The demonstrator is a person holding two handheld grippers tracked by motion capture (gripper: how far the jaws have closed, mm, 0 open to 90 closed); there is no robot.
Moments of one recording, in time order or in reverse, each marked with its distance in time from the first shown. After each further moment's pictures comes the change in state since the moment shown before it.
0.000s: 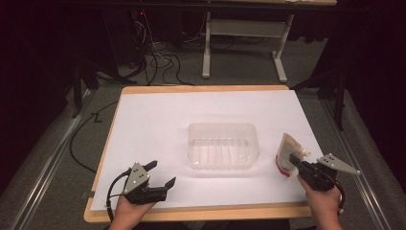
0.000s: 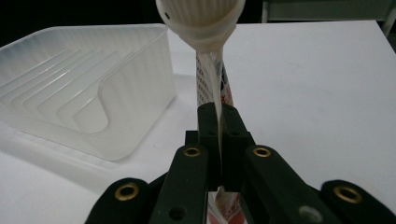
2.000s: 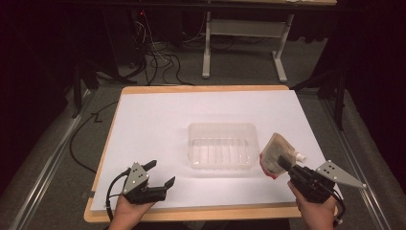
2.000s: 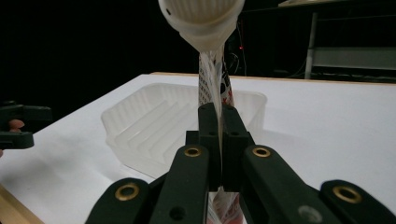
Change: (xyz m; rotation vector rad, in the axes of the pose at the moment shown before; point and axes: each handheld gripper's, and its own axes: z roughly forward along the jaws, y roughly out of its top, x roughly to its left) left arm 0.001 0.000 -0.001 -0.010 0.008 0.000; right arm 0.073 0.031 -0.037 -0.162 0.165 -0.030
